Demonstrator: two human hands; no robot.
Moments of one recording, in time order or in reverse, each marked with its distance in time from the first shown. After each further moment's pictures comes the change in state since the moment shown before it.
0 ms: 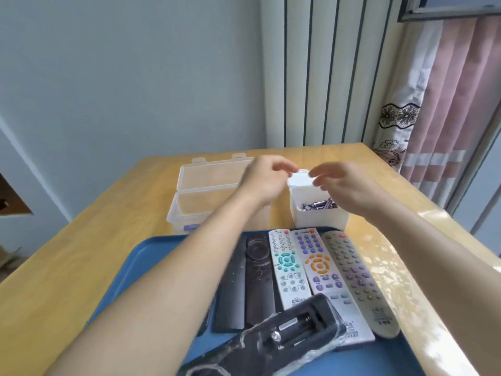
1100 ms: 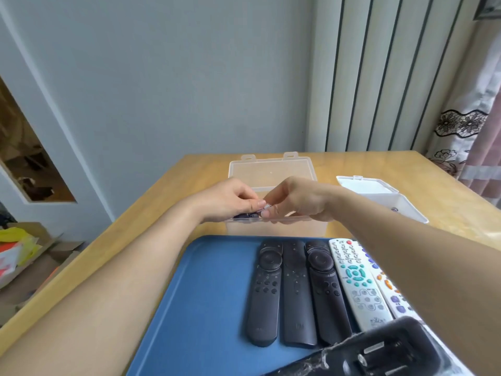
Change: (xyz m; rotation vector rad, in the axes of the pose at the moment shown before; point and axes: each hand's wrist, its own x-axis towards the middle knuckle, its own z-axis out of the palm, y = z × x) left_hand -0.039 -0.077 -0.142 0.212 -0.366 -0.108; right_hand 0.046 -0.088 0.114 0.329 -0.779 0.001
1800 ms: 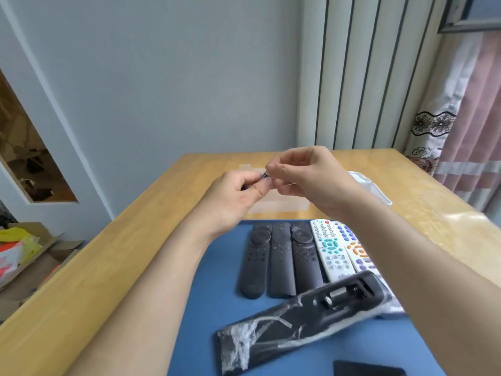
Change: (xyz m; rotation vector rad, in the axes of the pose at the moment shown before) left_hand -0.074 0.057 0.039 -0.151 0.379 0.212; right_hand -0.098 -0.039 0.034 0.306 0.443 -0.387
